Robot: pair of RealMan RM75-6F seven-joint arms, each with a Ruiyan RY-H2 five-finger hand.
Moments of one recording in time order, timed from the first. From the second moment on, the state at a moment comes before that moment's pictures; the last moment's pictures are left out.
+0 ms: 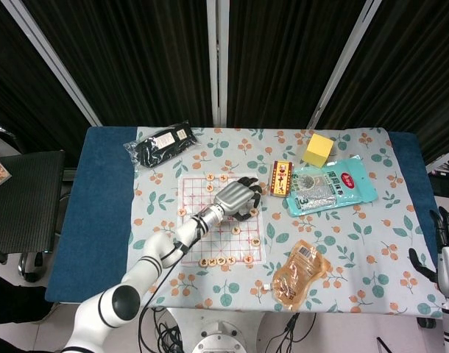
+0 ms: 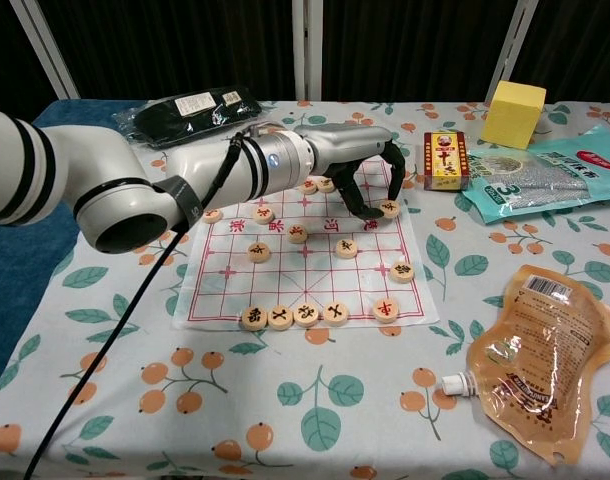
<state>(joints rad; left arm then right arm) -1.33 -2.23 -0.05 -0.24 1.55 0.68 -0.74 0.00 -1.32 0.12 -1.23 -1.48 1.60 0.24</state>
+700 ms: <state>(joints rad) -1.33 -2.25 -0.06 -0.21 1.54 0.66 -0.76 0.00 -1.32 0.12 -1.23 -1.47 1.60 0.23</state>
